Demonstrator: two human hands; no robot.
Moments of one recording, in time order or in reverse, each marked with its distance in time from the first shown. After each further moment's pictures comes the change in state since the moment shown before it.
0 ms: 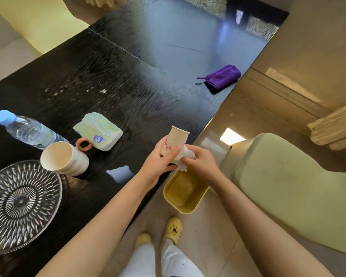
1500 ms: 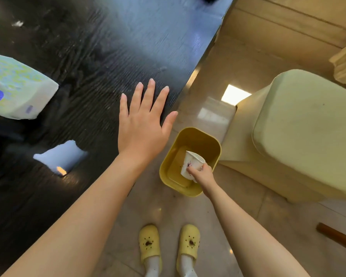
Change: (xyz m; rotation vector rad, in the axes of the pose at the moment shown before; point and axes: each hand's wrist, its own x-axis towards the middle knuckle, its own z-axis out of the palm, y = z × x) left_hand 0.090 -0.121 0.000 1.566 0.319 0.449; right_hand 0.070 0.330 0.103 0.345 0.230 0.508
